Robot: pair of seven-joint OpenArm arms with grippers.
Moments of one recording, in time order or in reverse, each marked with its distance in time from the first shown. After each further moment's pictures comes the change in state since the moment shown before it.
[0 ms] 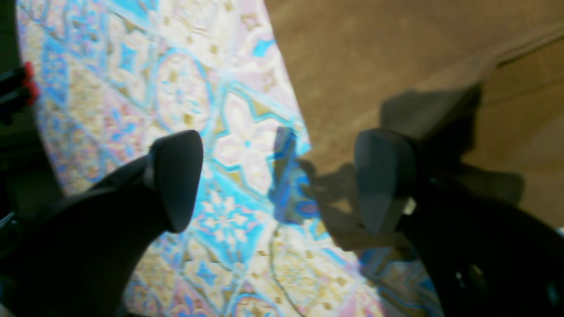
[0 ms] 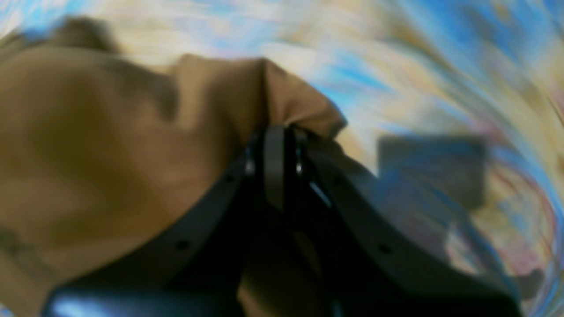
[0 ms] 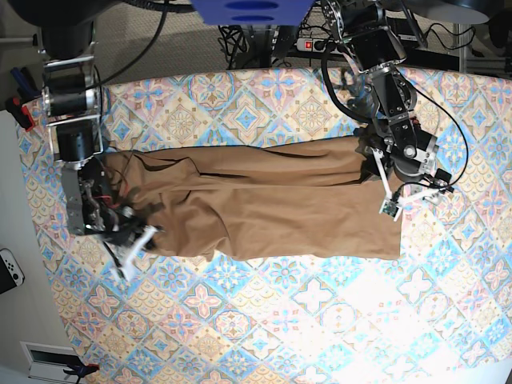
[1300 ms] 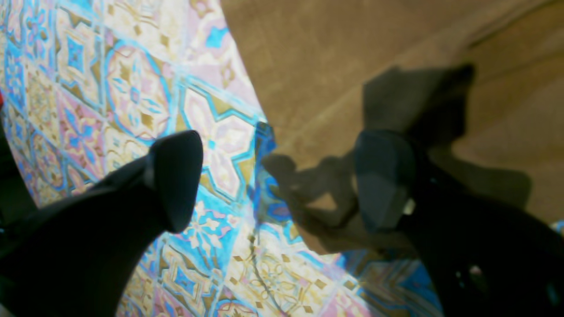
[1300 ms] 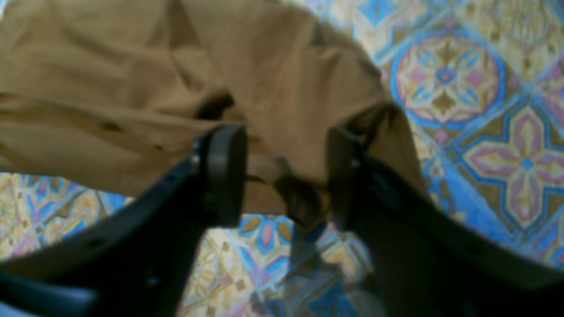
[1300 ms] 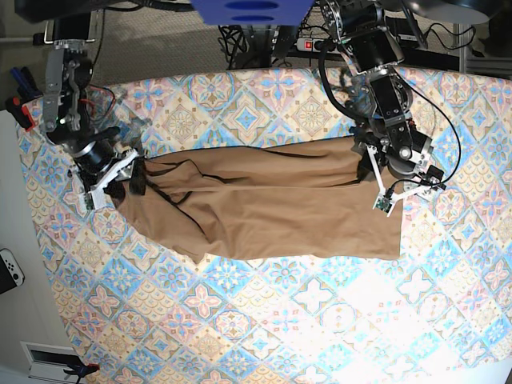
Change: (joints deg) left arm 0.0 0.2 0.2 -3.0 -0.2 0.0 -0.2; right arm -41.2 1.5 25.5 52.3 0.3 -5.2 -5.0
